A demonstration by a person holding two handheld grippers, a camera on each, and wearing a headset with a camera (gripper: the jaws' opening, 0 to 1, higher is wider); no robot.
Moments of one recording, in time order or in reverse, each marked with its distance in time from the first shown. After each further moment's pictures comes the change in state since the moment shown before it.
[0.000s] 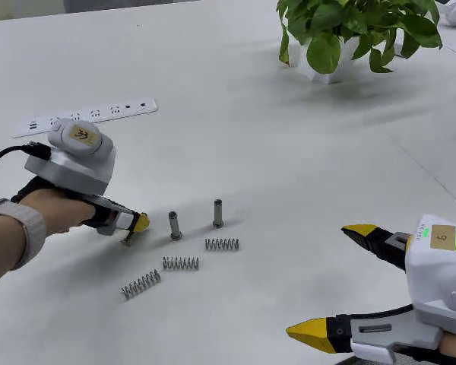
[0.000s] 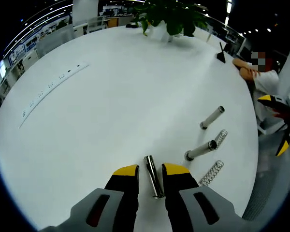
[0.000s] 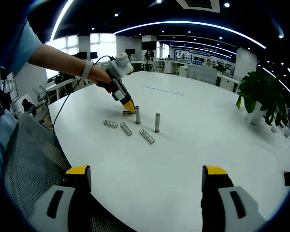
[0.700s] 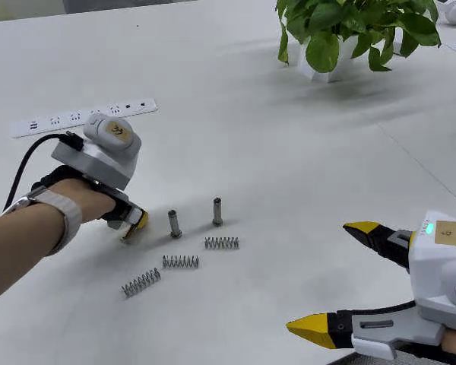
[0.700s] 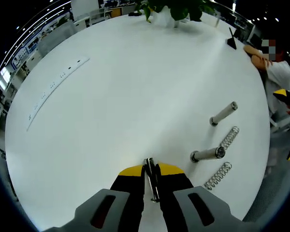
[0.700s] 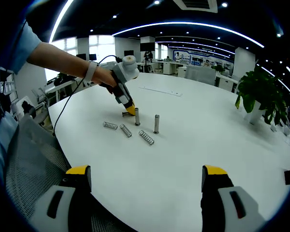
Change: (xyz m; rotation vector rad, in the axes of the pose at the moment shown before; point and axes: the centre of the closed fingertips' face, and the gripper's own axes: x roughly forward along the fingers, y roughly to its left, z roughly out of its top) left arm 0.006 -0.005 -0.003 0.034 0.138 0.126; right arm -0.004 0.002 0.003 0.007 -0.010 0.000
